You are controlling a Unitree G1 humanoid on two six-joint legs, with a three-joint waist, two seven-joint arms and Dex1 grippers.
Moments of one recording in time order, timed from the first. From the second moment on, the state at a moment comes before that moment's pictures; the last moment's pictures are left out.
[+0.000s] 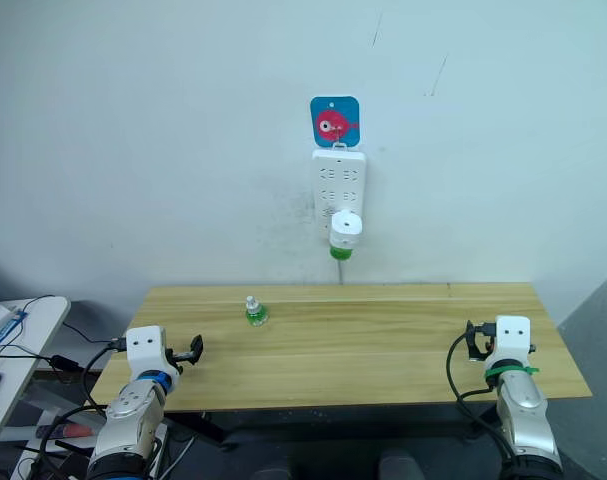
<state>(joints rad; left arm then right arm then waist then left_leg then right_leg) -0.10 0.33 0.30 0.56 -0.16 0.01 -0.16 -0.03 -0.30 -0.24 0.36 0.10 -0.04 0.14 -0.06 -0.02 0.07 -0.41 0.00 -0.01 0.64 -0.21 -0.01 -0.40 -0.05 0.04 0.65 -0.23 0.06</state>
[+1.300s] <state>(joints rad) -0.27 0.62 0.20 -0.12 -0.43 0.41 -0.63 -0.14 -0.42 -0.13 -0.24 0.31 0.36 0.42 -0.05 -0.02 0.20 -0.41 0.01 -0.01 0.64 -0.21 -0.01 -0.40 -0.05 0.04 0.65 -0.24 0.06</state>
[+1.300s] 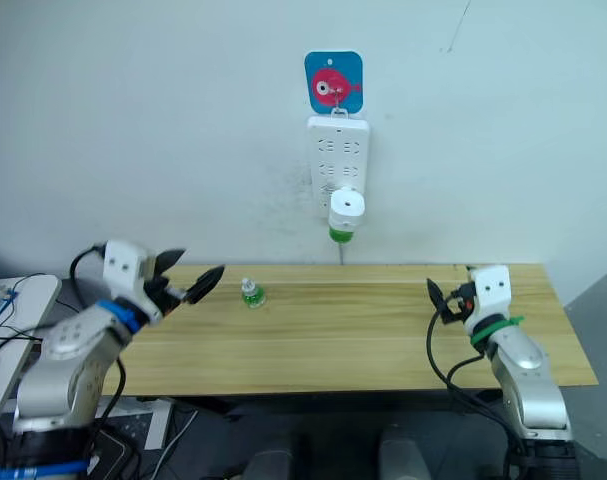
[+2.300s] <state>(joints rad) -1.05 0.40 -0.01 0.69 -0.24 0.09 -0.95 -0.52 -0.40 -0.02 -0.45 0.50 0.78 0.37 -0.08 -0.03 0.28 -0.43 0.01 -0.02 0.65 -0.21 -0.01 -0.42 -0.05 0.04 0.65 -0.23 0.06</state>
